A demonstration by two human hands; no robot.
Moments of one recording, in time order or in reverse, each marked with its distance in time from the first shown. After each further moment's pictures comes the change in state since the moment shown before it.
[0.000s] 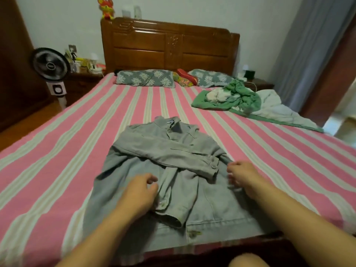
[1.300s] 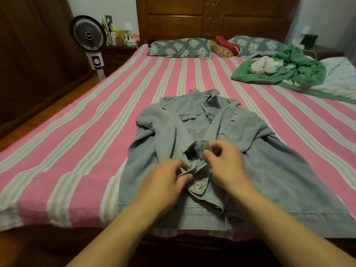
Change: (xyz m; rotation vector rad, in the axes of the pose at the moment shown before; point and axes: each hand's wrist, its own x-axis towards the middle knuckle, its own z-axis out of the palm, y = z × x) left_hand -0.041 -0.008 -0.010 0.090 0.085 0.143; right_hand -0.074 -0.006 0.140 -0.265 -0.049 -0.631
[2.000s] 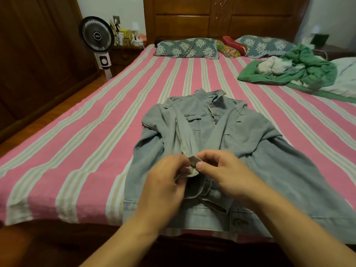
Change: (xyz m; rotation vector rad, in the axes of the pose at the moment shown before) left_hand -0.021 0.006 -0.006 -0.133 0.375 0.258; right_hand -0.018 -0.018 -0.019 0.377 -0.570 -0.025
